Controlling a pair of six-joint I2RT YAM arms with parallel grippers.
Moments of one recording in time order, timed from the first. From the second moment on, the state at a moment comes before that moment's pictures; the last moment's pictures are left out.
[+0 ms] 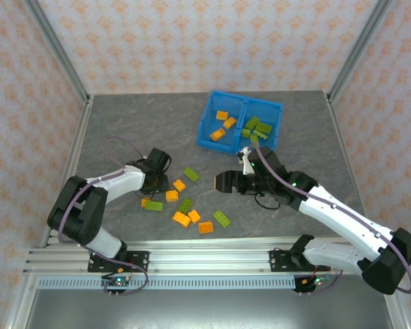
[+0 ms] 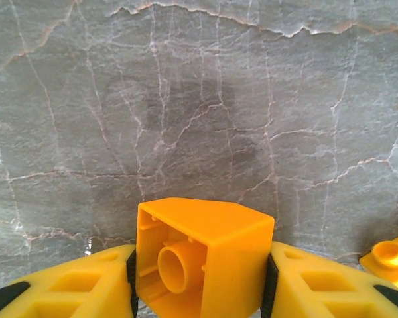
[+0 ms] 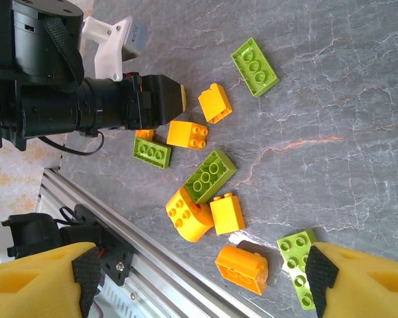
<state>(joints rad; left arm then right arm) -0.37 1.54 0.77 -0.52 -0.13 -0.62 0.76 1.05 0.91 -0.59 -0.27 0.73</state>
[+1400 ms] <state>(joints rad) -0.58 2.44 2.34 -0.74 -0.40 -0.20 0.76 0.64 0.85 -0.72 0.21 0.89</state>
